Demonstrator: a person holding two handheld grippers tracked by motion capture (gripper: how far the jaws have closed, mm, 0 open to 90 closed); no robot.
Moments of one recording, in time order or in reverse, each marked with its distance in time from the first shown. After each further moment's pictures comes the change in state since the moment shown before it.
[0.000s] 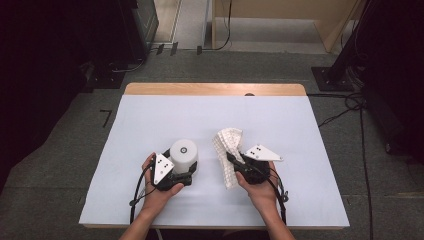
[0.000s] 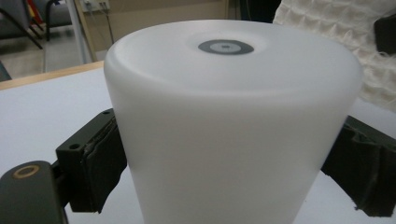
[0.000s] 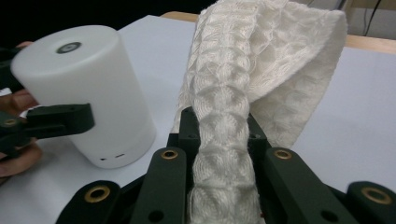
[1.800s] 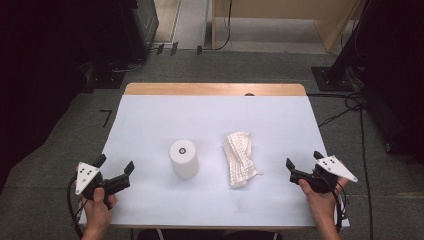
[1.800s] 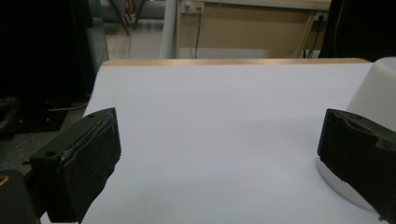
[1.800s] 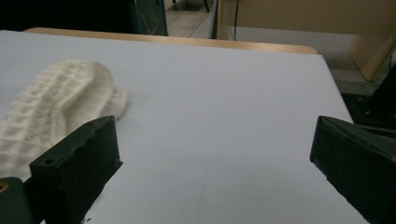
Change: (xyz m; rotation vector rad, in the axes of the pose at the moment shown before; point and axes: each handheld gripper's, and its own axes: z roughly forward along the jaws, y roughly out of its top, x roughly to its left) left arm 0.111 -0.016 -0.119 -0.039 0.287 -0.181; right arm -0.118 -0.049 -0.108 -0.112 -0.378 0.062
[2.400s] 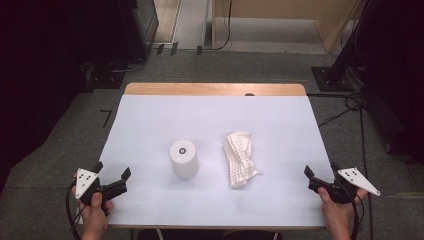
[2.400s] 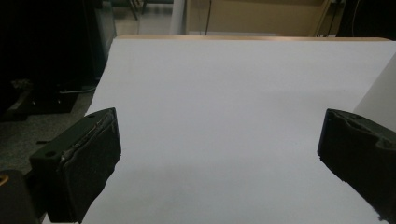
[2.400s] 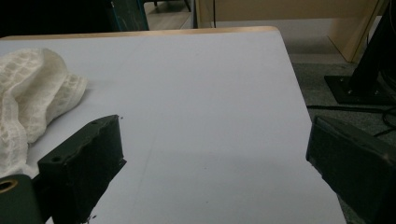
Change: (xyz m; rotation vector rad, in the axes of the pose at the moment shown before) left arm 0.010 -0.023 -0.001 0.051 0.023 -0.008; right arm -0.044 -0.030 -0.022 -0.009 -0.056 0.092
